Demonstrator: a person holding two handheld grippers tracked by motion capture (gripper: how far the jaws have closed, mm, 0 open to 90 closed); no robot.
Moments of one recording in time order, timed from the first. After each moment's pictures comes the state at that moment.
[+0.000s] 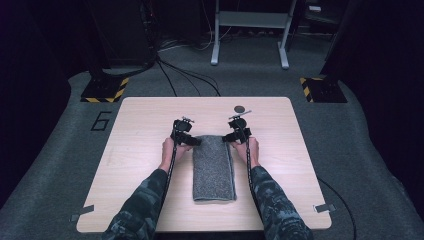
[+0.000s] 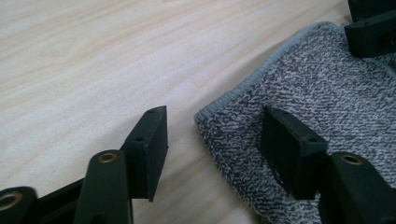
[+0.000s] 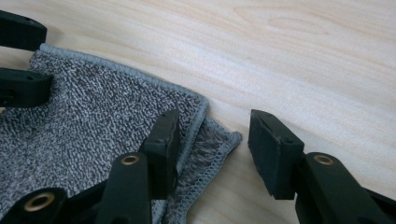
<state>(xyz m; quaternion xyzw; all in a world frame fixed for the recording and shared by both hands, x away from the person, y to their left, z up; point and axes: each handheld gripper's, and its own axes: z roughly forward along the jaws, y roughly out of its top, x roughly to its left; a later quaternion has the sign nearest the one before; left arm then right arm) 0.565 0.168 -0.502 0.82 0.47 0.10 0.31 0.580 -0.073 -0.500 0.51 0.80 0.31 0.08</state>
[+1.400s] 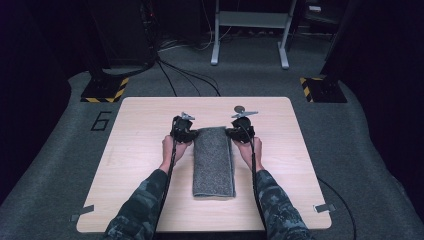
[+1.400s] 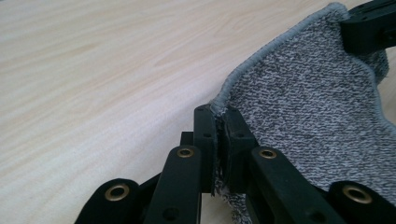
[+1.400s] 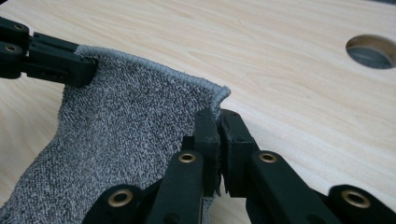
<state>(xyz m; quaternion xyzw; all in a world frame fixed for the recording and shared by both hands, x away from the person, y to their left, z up) 0.544 0.164 -0.466 0.81 0.43 0.16 0.37 0.549 -0.081 -0.466 0.44 0.79 0.39 0.15</state>
